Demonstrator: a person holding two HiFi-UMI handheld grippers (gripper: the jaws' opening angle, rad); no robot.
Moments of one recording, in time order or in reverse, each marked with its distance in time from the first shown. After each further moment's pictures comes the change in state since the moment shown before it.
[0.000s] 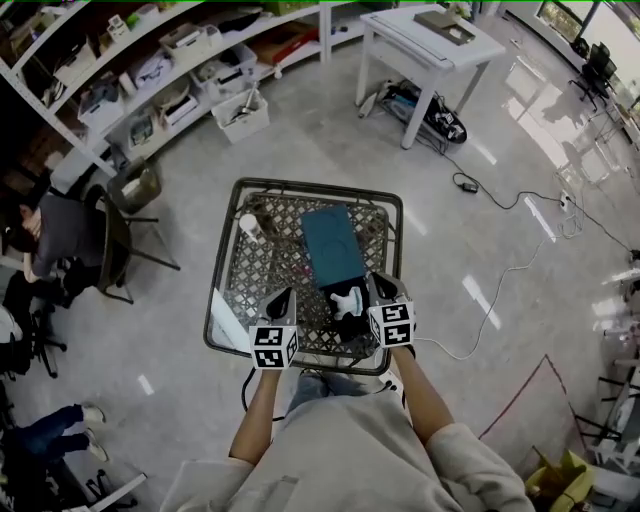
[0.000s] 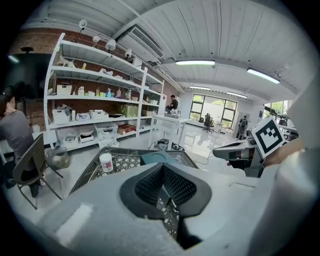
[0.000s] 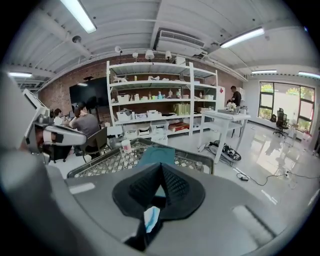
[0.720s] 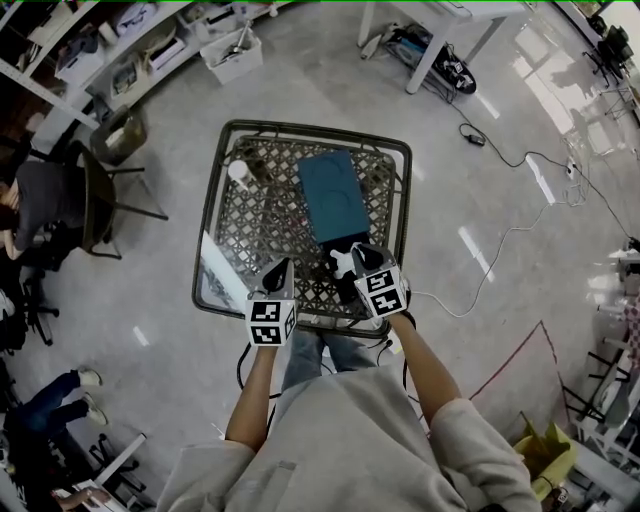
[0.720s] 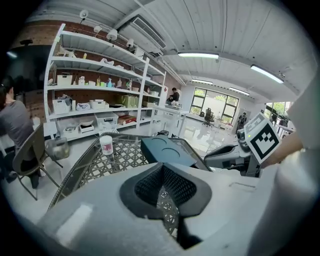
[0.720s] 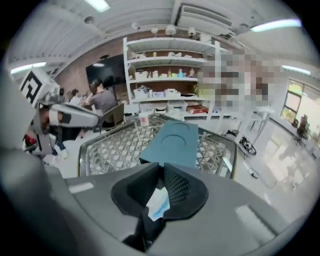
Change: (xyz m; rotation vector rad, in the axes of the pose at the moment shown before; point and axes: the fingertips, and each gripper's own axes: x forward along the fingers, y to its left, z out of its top) left arm 0.006 0.006 -0.058 -0.029 0.085 -0.006; right arm 0.036 0.056 -0.080 -0.129 0.243 0.190
